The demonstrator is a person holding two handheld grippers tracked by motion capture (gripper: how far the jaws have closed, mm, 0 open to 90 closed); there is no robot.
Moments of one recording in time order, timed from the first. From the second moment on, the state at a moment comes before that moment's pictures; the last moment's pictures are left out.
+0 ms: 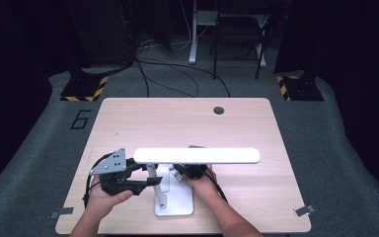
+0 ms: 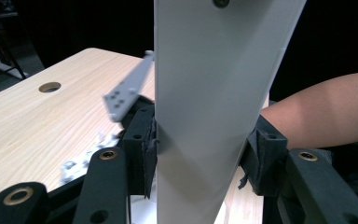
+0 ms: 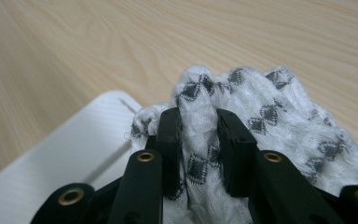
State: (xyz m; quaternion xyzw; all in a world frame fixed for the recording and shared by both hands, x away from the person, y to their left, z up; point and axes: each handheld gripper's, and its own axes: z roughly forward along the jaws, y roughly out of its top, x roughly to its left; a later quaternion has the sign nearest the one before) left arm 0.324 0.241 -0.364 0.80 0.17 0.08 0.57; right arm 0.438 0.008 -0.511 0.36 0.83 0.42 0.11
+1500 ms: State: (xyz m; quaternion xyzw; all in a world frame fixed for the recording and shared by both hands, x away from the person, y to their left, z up) left arm 0.329 0.234 -0.384 0.82 0.16 0.07 0.54; right arm 0.464 -0.016 -0.509 0.35 0.86 0.33 0.13
